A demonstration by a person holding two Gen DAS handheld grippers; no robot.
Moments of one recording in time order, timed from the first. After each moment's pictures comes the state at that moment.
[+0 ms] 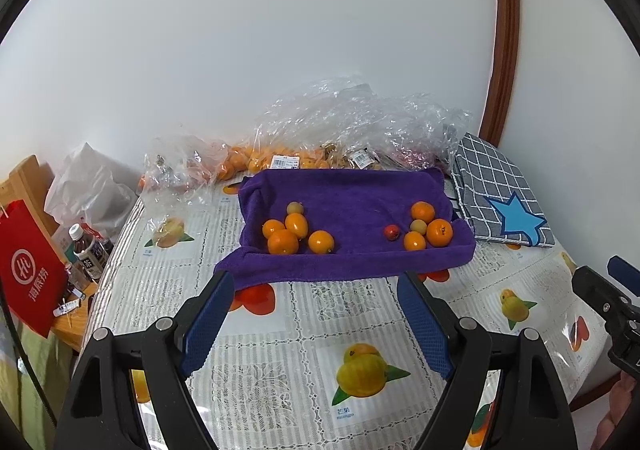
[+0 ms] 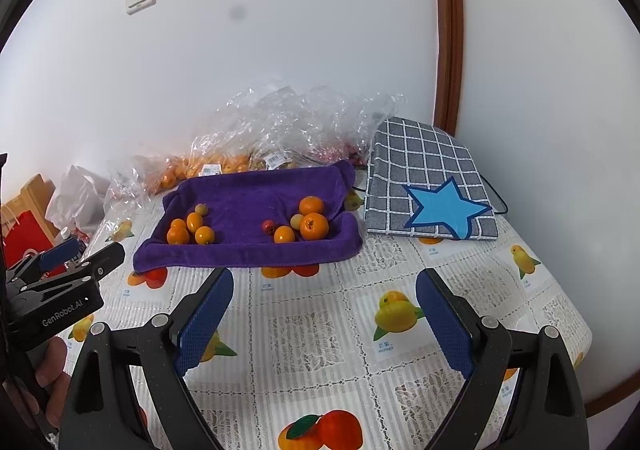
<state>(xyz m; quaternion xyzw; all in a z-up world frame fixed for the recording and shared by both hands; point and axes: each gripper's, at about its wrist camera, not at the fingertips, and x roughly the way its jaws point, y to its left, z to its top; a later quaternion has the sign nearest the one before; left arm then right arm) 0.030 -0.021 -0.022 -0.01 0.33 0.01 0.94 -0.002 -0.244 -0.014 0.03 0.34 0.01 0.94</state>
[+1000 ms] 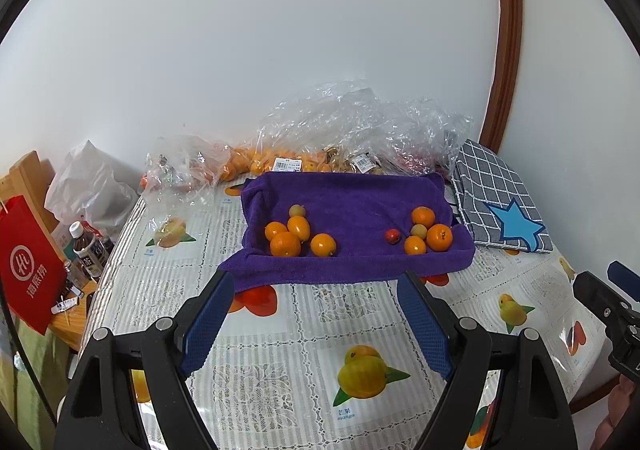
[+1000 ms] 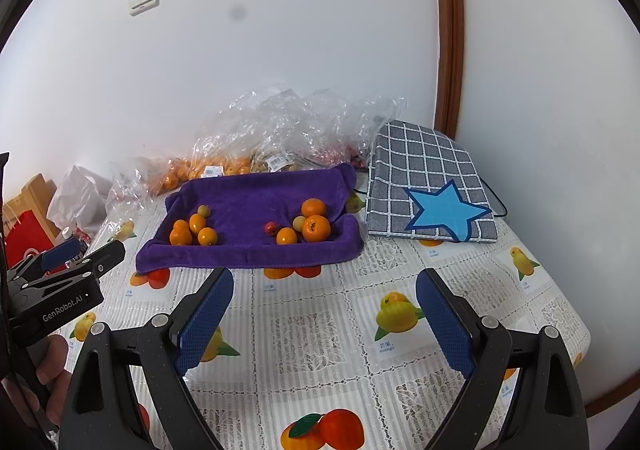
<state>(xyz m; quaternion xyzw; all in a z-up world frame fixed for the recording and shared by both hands) 0.028 -0.020 -0.020 -0.01 0.33 0.01 0.95 -0.004 -0.241 -0.010 0.03 0.34 0.01 0.94</state>
